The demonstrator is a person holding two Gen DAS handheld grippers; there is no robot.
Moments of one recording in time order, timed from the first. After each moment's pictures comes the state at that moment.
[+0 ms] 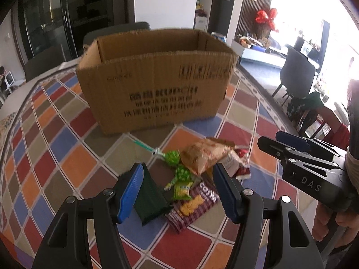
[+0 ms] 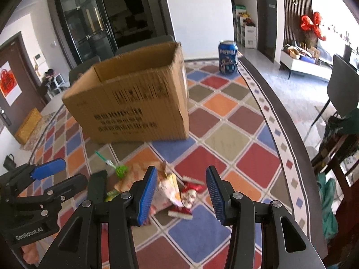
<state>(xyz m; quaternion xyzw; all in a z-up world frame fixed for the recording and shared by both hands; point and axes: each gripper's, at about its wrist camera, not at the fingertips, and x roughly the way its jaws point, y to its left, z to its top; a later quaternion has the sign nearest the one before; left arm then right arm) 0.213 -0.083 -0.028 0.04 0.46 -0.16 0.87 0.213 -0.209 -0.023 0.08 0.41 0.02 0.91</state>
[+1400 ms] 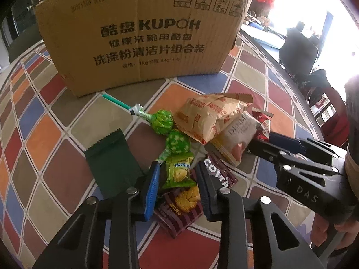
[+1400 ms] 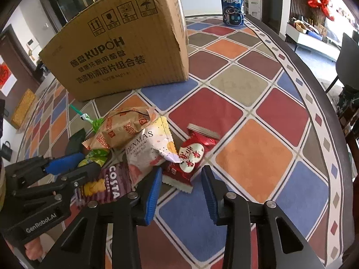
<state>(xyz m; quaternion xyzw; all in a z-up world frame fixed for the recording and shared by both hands) 0.230 -0.096 -0.103 0.04 0.53 -0.19 0.82 0.221 -0.198 -0.098 0.09 0.50 0.03 0.86</state>
